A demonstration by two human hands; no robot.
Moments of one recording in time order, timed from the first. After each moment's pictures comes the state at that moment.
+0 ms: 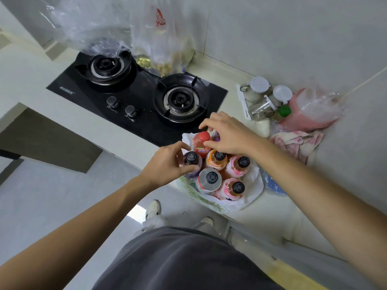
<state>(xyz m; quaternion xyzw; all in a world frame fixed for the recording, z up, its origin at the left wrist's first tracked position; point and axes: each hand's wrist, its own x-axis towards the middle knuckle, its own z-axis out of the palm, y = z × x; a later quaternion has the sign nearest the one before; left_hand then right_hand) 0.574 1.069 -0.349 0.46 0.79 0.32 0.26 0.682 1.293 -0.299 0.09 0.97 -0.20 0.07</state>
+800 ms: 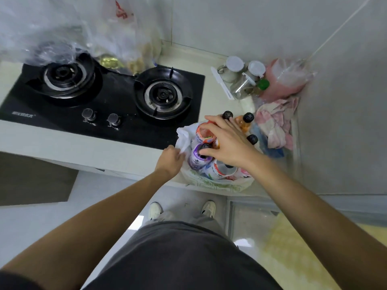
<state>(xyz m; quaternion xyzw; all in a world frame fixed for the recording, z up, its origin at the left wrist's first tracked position) 0.521 1.079 -0.448 0.42 0.80 0.20 0.38 0.692 1.197 -0.313 0.31 0.93 -0.20 0.02</state>
